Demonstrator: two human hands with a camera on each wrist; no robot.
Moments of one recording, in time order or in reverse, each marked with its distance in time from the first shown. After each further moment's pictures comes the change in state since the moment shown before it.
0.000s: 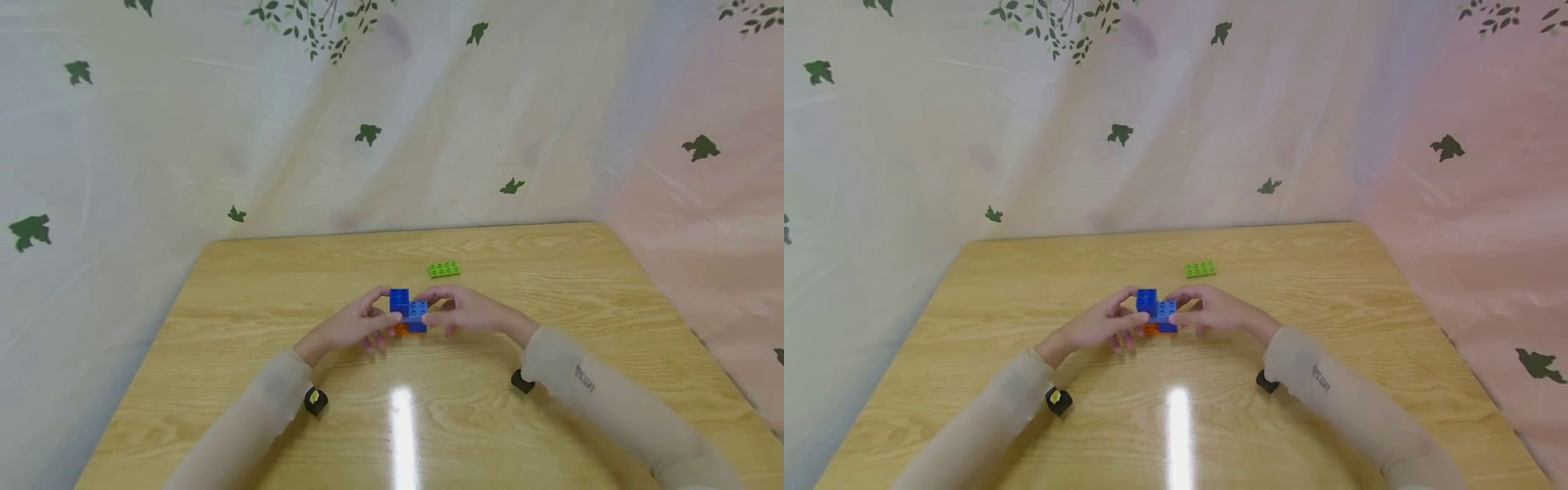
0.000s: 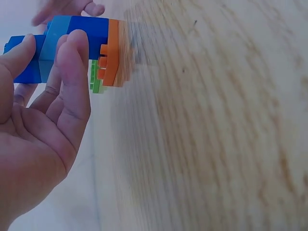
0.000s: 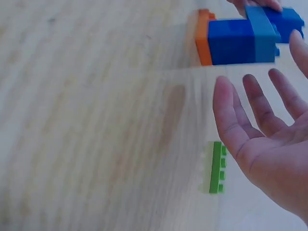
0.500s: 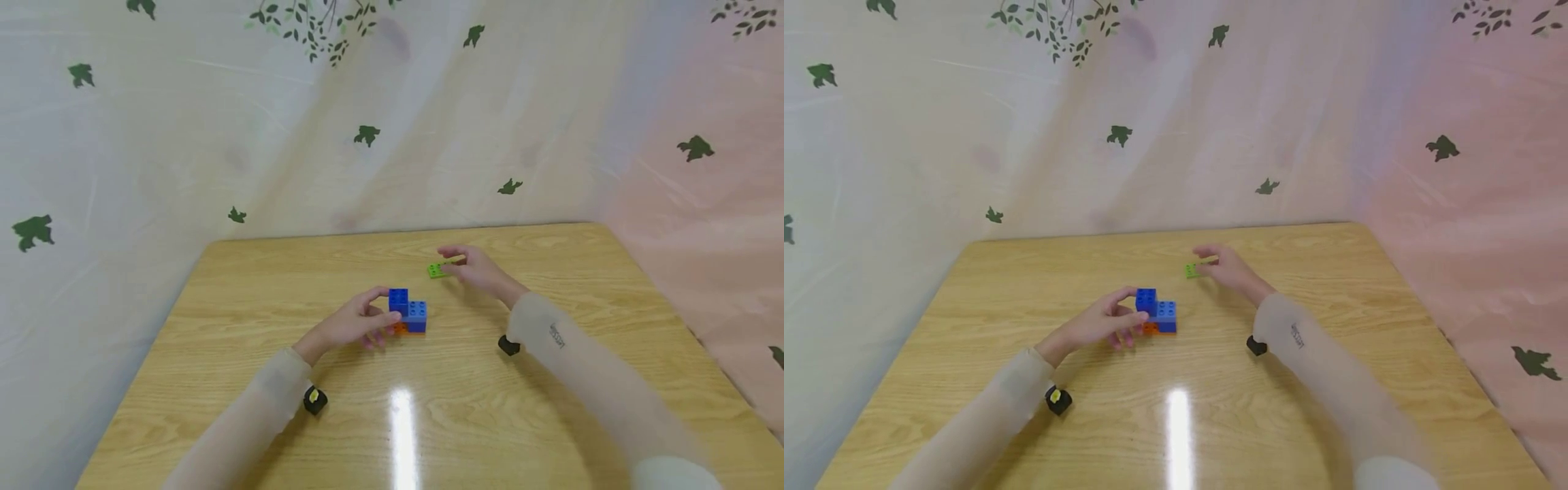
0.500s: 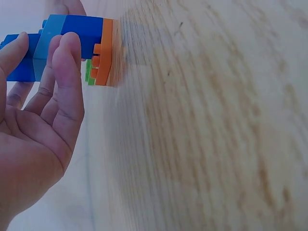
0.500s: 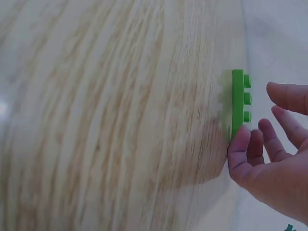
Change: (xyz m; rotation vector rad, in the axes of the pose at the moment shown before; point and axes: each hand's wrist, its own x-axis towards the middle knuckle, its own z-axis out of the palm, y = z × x) left_hand 0.000 0.000 0.000 -0.020 0.048 -0.037; right_hand 0.033 0.017 -0.054 -0.069 0.379 0.092
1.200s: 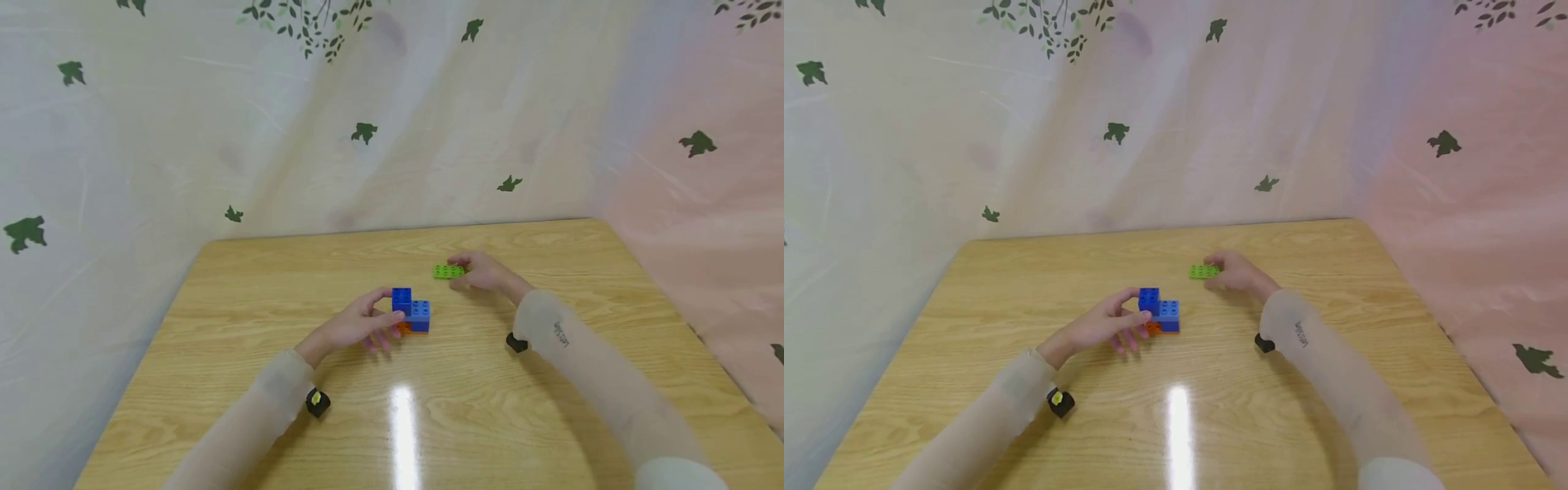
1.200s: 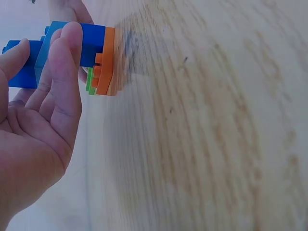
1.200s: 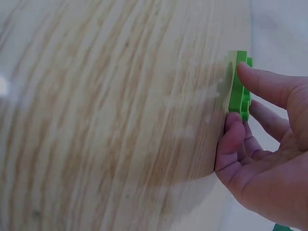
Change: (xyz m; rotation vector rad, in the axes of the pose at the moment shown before) left_hand 0.003 0.002 0.007 -0.047 -0.049 0.000; right_hand 0.006 0.021 -0.017 -0.270 -0.107 0.070
